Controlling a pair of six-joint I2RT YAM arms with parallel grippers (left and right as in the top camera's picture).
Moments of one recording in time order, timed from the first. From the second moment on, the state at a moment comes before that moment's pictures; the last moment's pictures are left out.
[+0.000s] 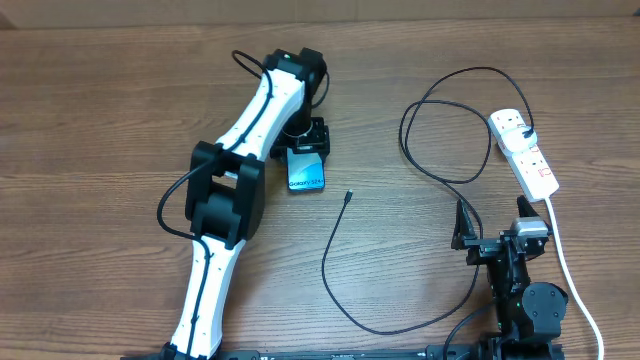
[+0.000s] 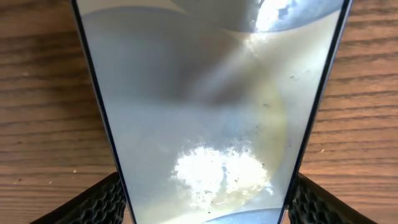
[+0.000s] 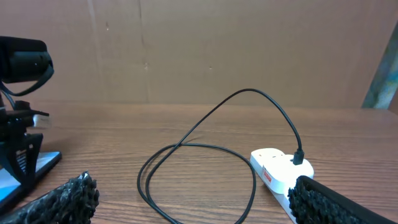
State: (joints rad) left arm -0.38 2.49 2.20 -1.43 0.13 -0.44; right arm -0.03 0.01 0.02 -0.03 -0.08 -0.01
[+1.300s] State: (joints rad) left arm -0.31 2.49 2.20 -1.46 0.80 -0.36; right arm -0.03 0.01 0.02 -0.03 -0.08 -0.01
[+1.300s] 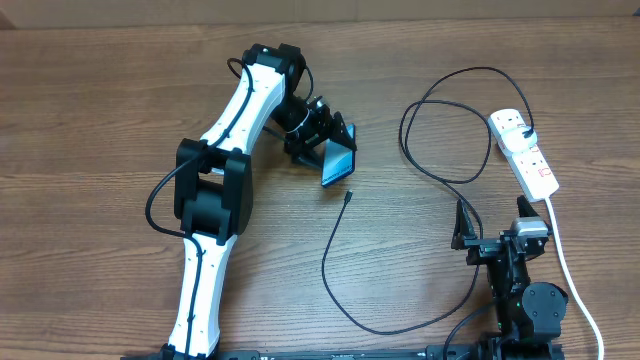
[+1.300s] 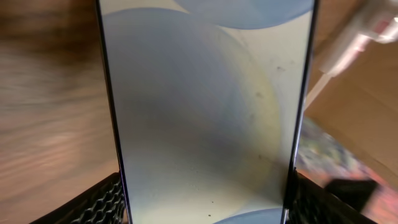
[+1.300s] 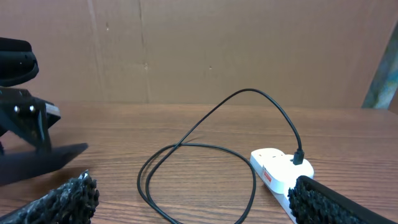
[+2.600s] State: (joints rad) left arm -0.38 2.49 2.22 -1.43 0.55 -0.28; right arm -0.03 0.01 0.02 -0.03 -0.08 -0.01
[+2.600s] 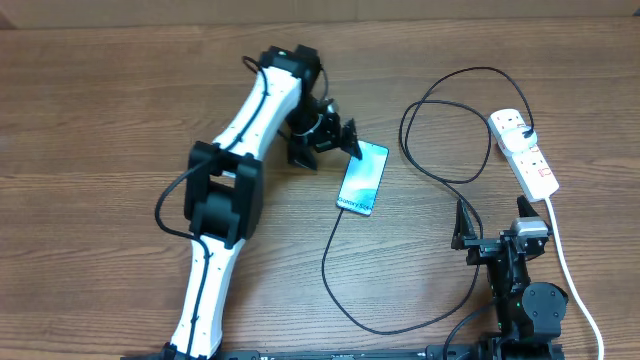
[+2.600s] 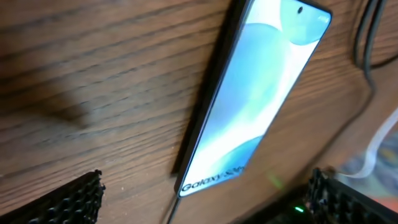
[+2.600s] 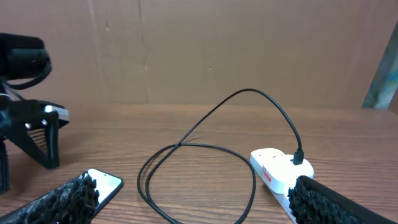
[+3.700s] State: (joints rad) left arm -0.71 2.50 2.31 -1.30 -0.12 -0.44; right arm -0.03 0.01 0.02 -0.03 -0.08 -0.01
